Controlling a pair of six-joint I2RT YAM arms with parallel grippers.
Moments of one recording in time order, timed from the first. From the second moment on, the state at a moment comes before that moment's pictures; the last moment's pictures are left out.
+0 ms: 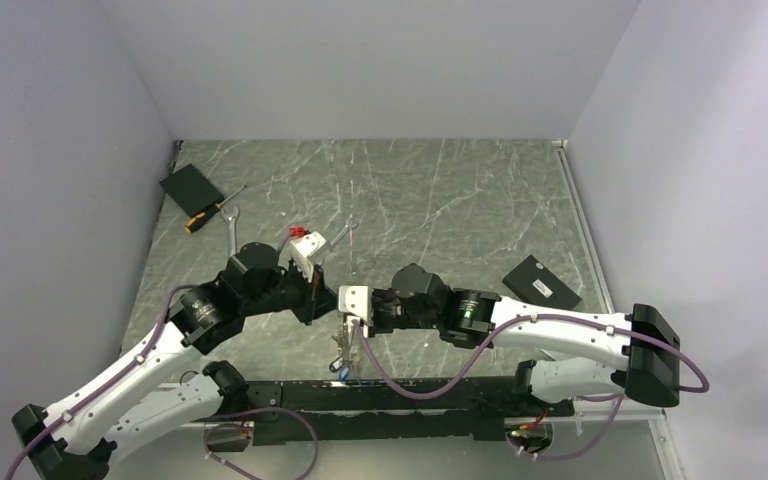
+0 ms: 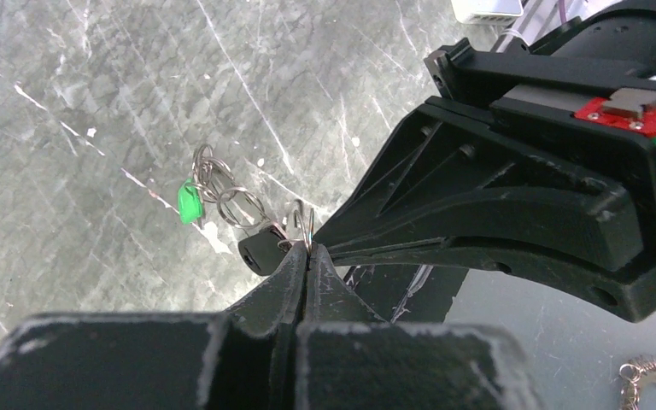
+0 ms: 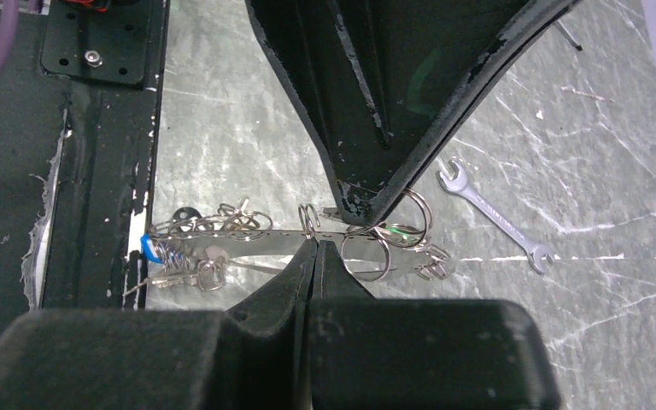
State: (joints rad) left arm -0.77 0.76 0.77 -0.49 0.33 -0.27; right arm 1.21 1.20 0.83 -0.04 -0.16 -0.45
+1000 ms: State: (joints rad) left arm -0.77 0.74 0.76 -0.49 0.36 -0.28; right arm 1.17 1.20 0.84 -0.04 -0.18 -0.43
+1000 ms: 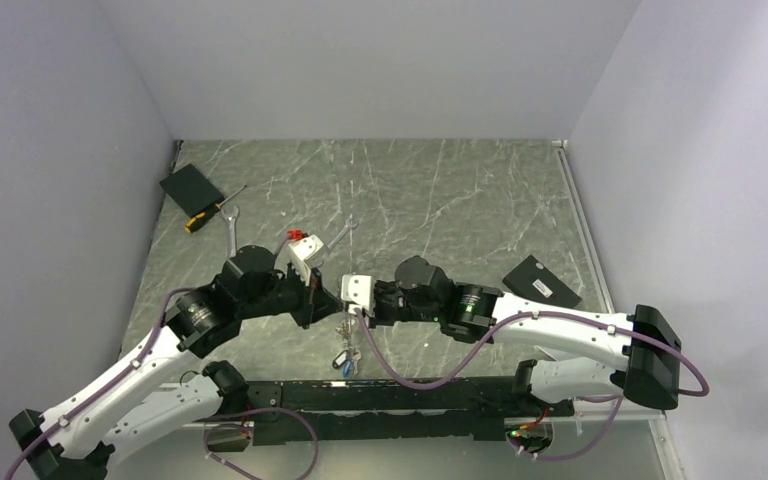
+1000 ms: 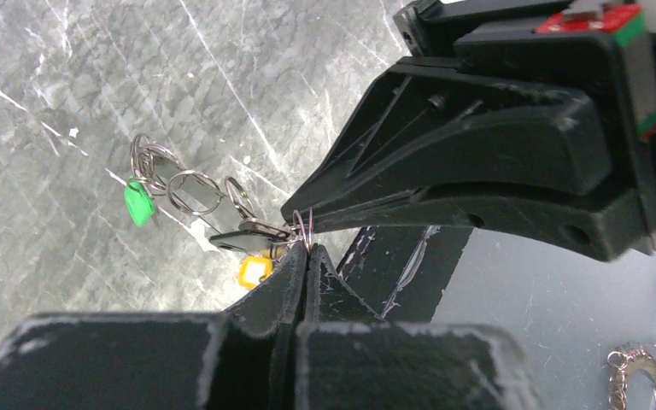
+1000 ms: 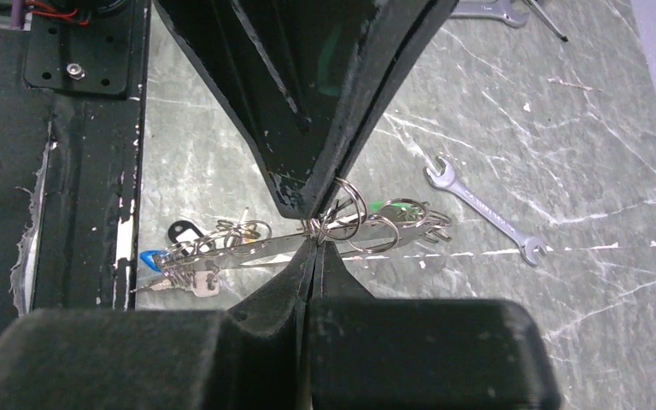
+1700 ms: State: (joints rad) left arm -0.77 0.73 0.76 -0.52 0.37 -0.27; right arm 1.16 1.18 0.84 -0.06 -0.22 -0.43
